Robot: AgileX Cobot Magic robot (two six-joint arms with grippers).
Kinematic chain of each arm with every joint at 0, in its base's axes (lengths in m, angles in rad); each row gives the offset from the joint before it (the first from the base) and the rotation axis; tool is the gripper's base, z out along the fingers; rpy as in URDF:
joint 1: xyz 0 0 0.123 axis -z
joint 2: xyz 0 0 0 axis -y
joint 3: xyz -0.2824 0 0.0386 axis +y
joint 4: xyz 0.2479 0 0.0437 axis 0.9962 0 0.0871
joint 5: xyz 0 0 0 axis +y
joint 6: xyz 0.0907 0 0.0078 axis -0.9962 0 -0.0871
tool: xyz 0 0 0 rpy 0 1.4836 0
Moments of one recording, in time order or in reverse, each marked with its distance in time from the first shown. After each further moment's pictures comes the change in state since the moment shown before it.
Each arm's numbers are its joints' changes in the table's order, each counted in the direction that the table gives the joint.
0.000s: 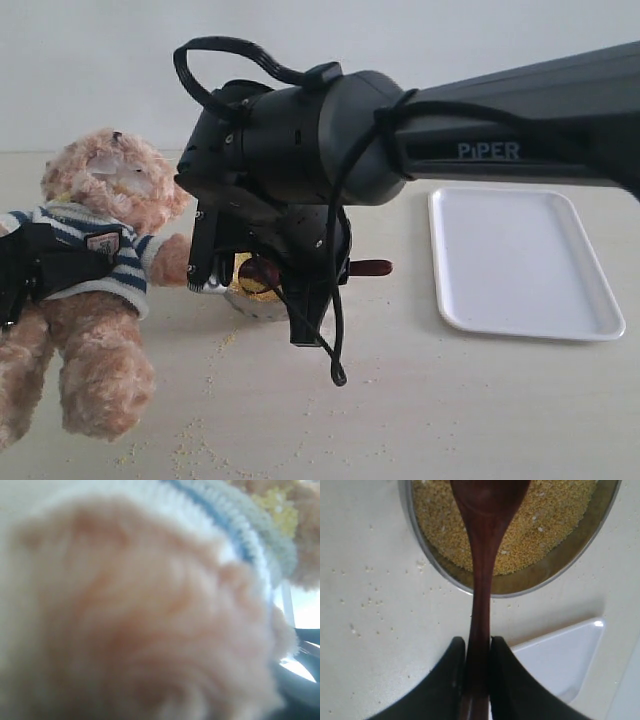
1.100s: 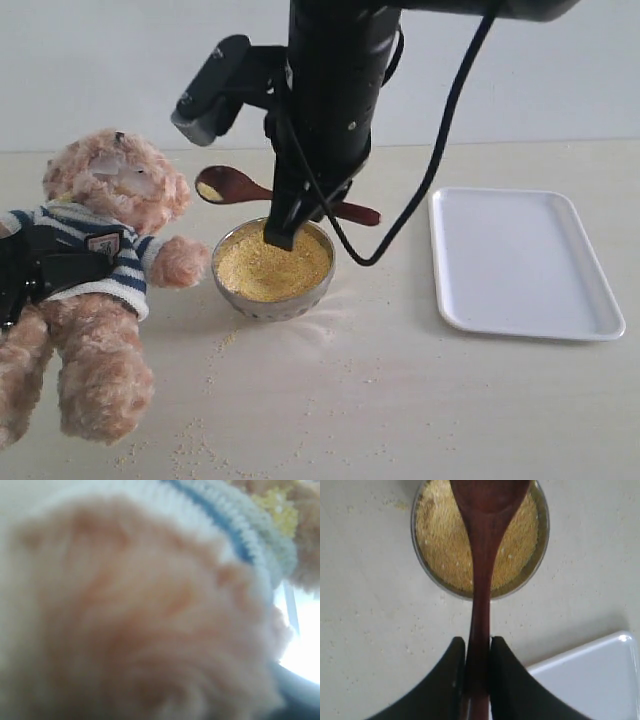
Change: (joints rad) left arm 0.000 0.000 0.000 0.000 0.000 -0.026; right arm 0.138 0.199 -0.091 0.401 -0.002 0.124
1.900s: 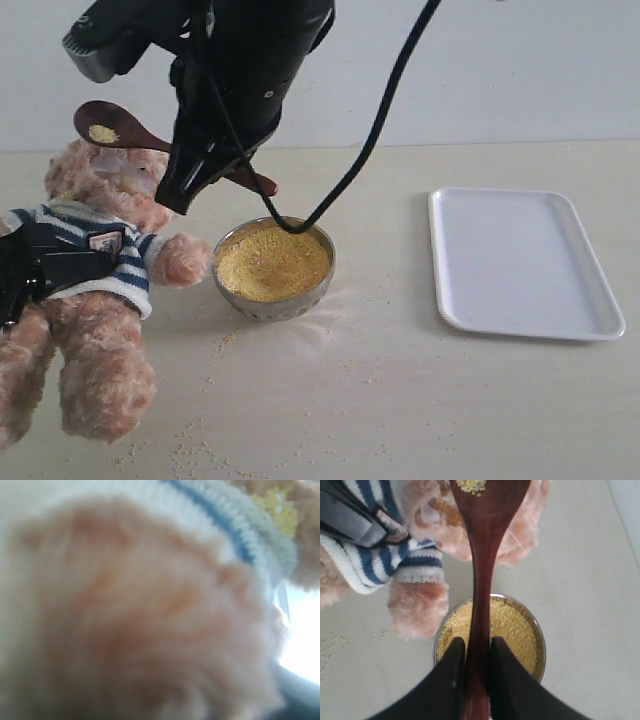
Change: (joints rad) left arm 0.000 0.000 0.000 0.000 0.018 0.007; right arm -0.044 -0.041 -0.125 0.152 -0.184 0.056
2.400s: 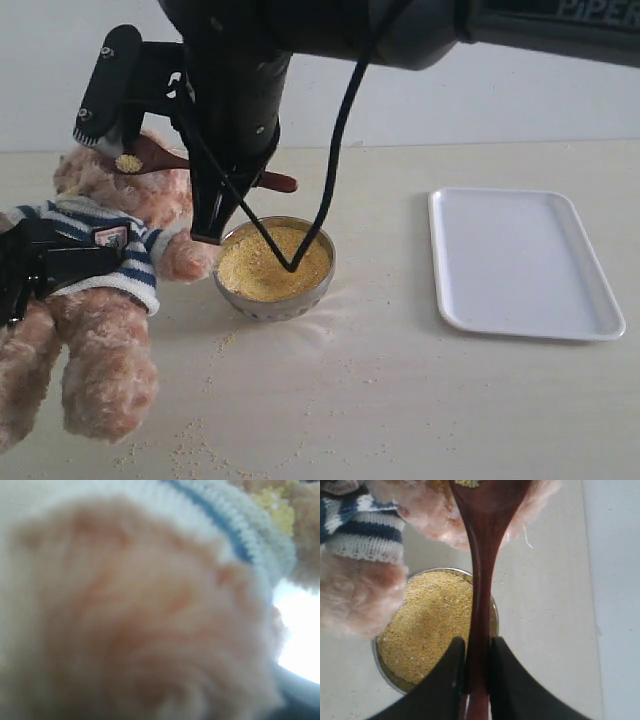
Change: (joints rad) left arm 0.000 0.000 0.000 0.000 0.051 0.007; right arm -0.073 -0.071 -0.002 -0.345 0.004 -0.050
